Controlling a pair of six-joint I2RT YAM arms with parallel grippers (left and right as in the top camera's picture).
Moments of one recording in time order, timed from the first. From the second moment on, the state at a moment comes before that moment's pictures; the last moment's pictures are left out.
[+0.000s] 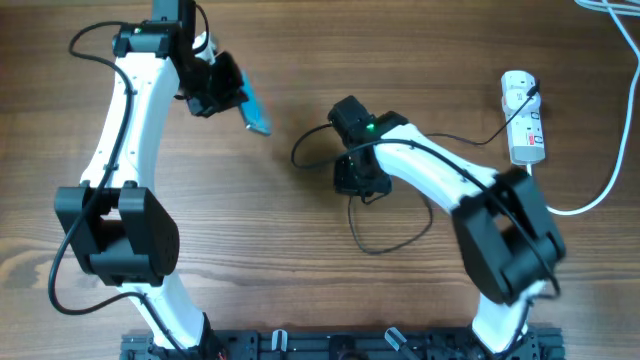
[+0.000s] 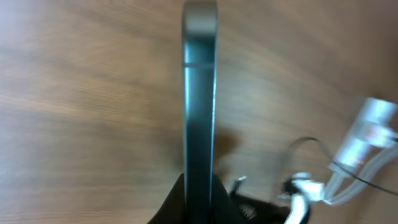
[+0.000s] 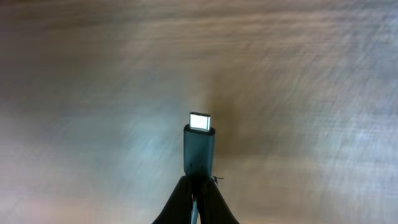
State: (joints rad) left arm -0.05 1.96 1.82 -1.15 0.42 -0.47; right arm 0.58 1.95 1.33 -0.86 -0.16 0.63
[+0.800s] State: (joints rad) left arm -0.22 1.96 1.82 -0.91 1.04 -0.31; right arm 0.58 1.43 1.33 -0.94 -0.44 0.46
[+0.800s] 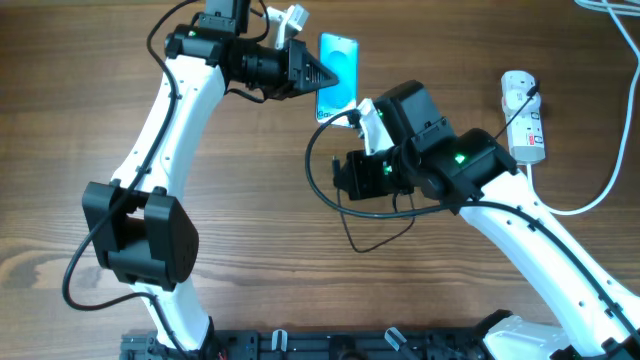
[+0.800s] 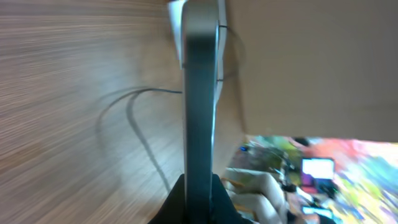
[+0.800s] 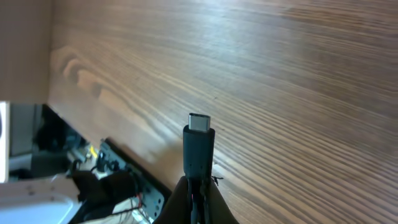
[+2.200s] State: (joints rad) left arm -0.22 1.96 1.82 -0.95 1.12 -0.28; right arm 0.58 1.43 1.33 -0.81 -0.35 0.59
